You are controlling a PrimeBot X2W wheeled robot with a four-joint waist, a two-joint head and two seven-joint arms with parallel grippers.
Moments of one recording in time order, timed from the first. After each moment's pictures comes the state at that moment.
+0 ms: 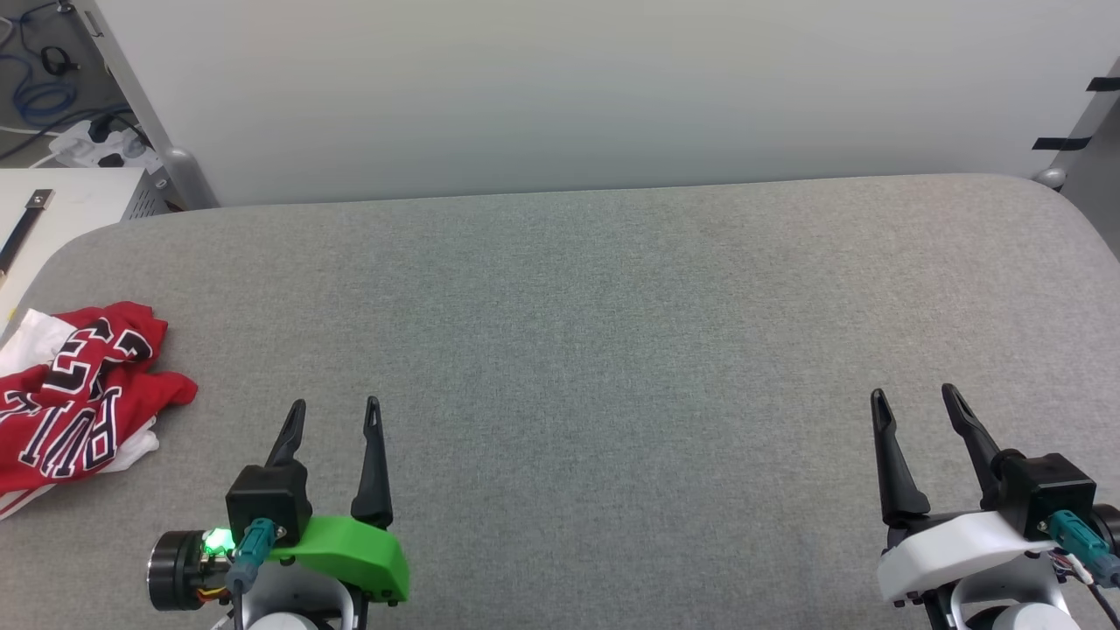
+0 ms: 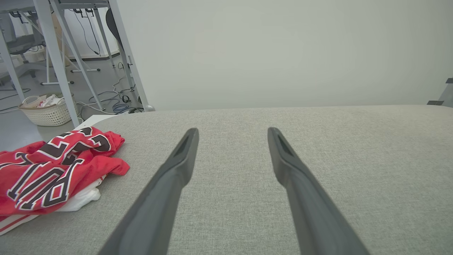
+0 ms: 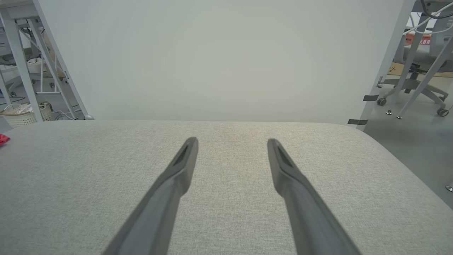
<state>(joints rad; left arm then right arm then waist) 0.02 0.06 -0.03 0.03 -0.05 0.03 -0.11 0.04 -0.05 -0.03 -0.03 0.07 0.13 -0.11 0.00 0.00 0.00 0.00</state>
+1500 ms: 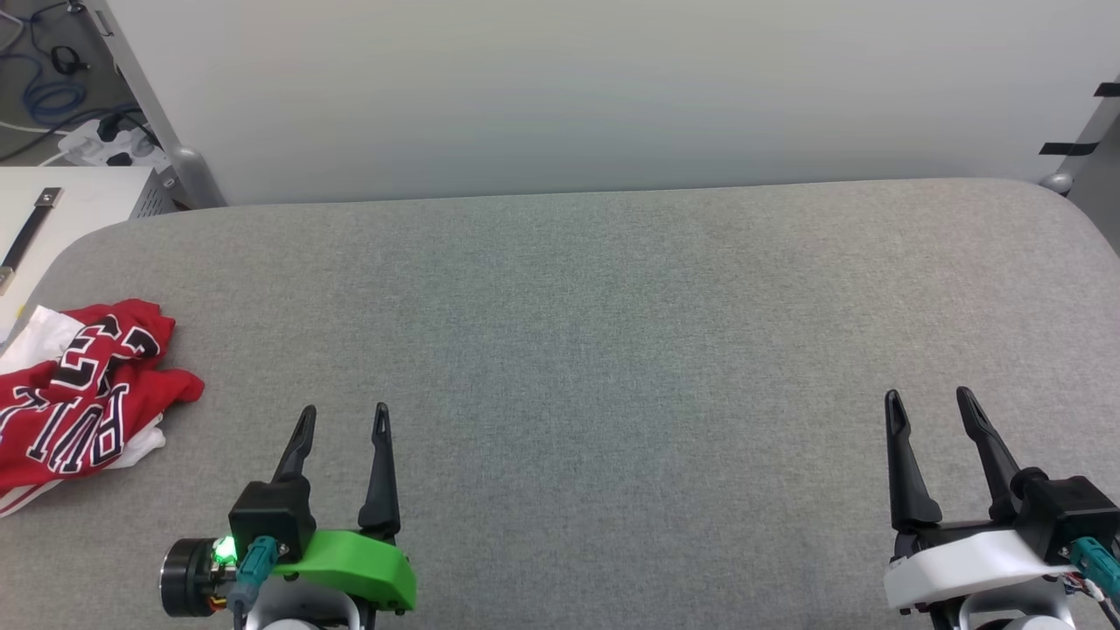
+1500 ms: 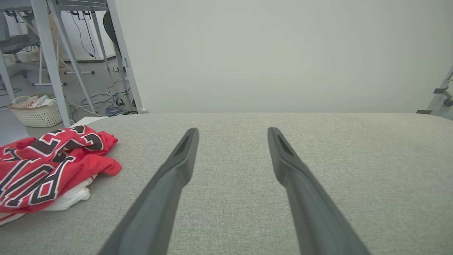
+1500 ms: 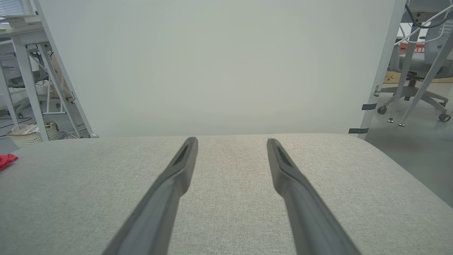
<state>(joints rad) 0.02 0.06 -0.04 0.09 -0.09 0.01 -0.21 0.06 -0.05 -0.04 -0.04 0.11 0.13 -0.20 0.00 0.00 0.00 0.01</state>
